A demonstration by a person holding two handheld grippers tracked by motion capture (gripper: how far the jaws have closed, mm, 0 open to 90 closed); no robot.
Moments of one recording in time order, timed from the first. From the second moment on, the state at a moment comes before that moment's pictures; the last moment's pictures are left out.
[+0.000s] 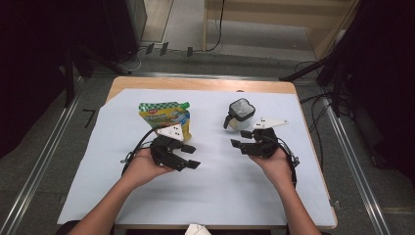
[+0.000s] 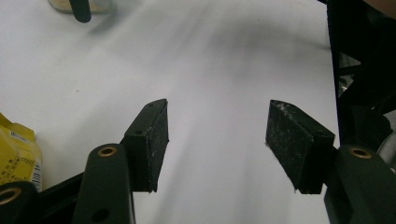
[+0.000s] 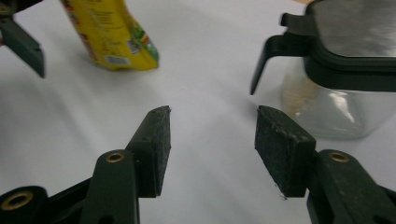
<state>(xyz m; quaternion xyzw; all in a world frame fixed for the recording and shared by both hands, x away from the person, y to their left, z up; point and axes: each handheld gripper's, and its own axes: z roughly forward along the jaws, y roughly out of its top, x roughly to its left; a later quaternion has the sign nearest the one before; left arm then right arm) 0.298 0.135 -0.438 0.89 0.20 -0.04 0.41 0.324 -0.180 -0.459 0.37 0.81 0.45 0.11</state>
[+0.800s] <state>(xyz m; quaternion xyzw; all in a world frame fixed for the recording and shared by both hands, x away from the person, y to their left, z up) 0.296 0.141 -0.439 0.88 0.22 -0.04 0.42 0.386 -0.202 -0.481 0.44 0.79 0.41 0.15</state>
